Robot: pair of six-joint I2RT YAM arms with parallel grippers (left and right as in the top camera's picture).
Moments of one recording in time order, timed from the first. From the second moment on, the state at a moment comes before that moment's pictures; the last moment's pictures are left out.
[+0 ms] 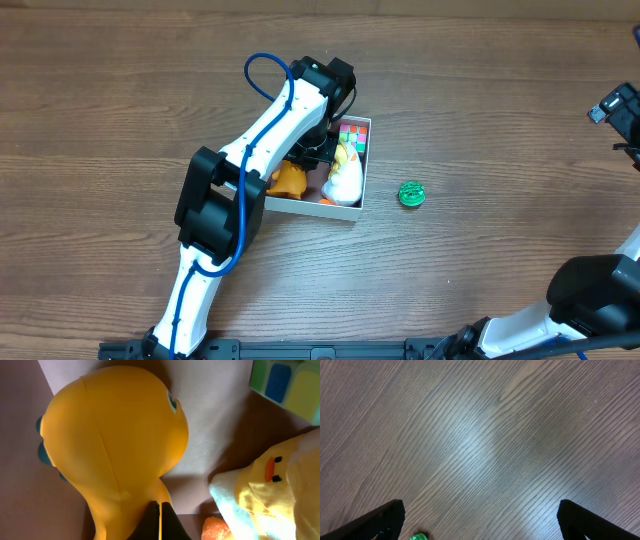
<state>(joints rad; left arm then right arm) -0.54 2.33 2.04 -1.43 0.01 -0.34 -0.56 1.80 2.01 -1.46 -0.01 0.30</state>
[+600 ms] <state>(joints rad) -0.54 2.33 2.04 -1.38 0.02 -0.36 -0.56 1.80 2.01 -1.46 -0.01 0.31</state>
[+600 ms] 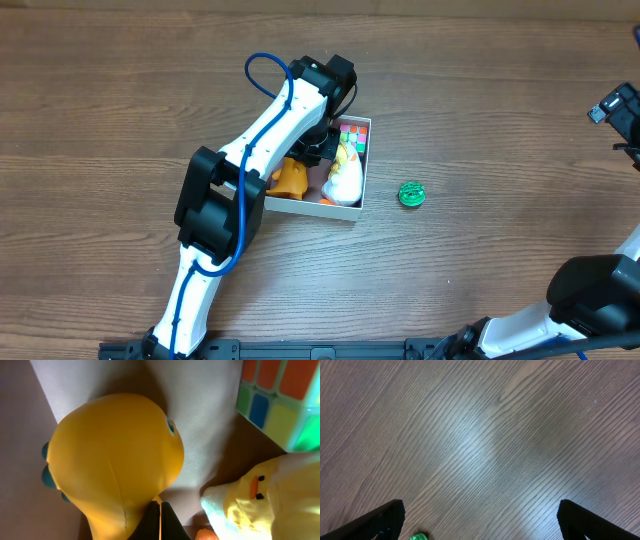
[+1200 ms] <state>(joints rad) -0.49 2.33 2.04 -1.37 -0.01 -0.41 -0.56 1.80 2.01 -1.46 -0.01 0.31</state>
